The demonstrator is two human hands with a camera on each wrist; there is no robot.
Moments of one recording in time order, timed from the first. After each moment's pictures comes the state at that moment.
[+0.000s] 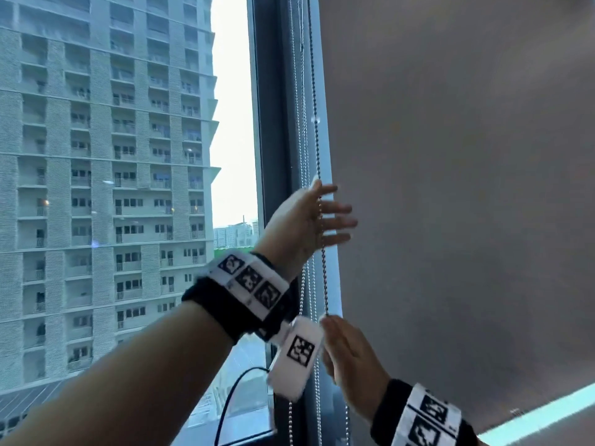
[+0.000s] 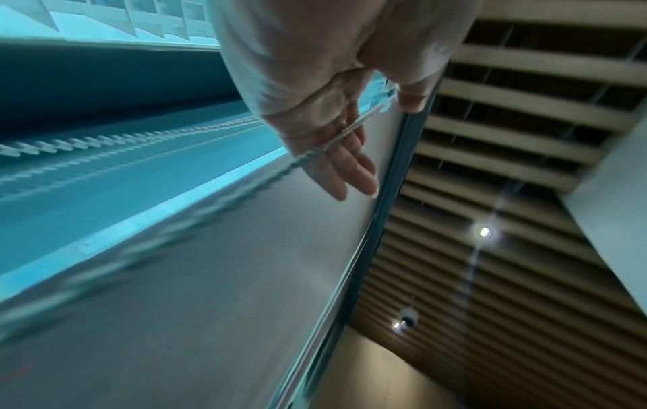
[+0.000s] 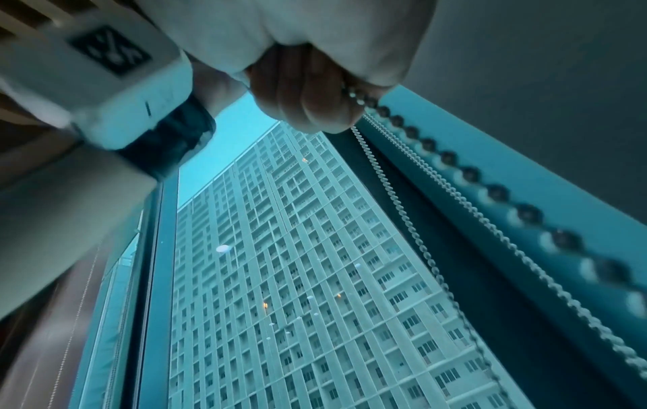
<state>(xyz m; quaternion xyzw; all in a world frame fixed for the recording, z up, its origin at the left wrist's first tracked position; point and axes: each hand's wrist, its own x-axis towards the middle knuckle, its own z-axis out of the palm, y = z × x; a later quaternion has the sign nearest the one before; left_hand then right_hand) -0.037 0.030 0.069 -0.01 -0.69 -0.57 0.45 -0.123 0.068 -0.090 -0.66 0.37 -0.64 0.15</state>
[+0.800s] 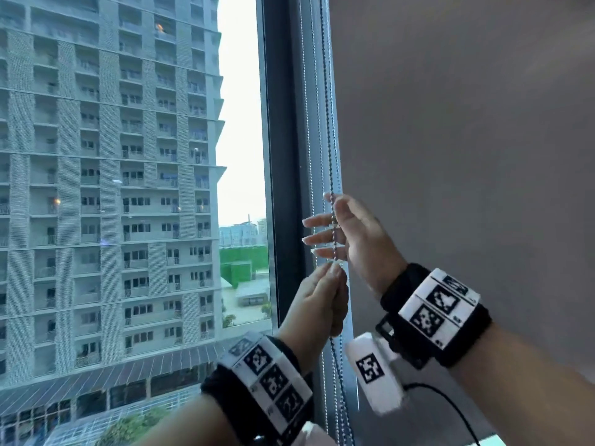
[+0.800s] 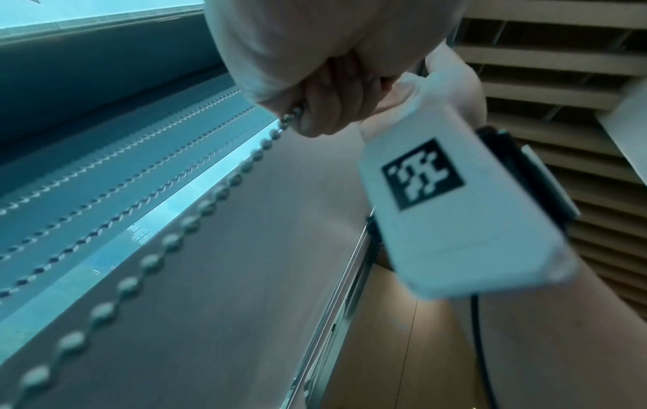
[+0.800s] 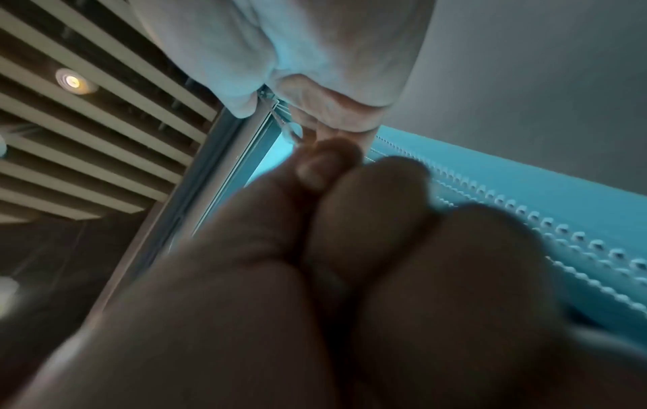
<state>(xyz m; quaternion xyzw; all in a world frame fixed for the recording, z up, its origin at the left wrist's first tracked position) -0.042 0.040 -0.028 0.06 -0.70 -0.53 0.48 -0.130 0.074 0.038 -0.66 0.31 -0.66 0.15</state>
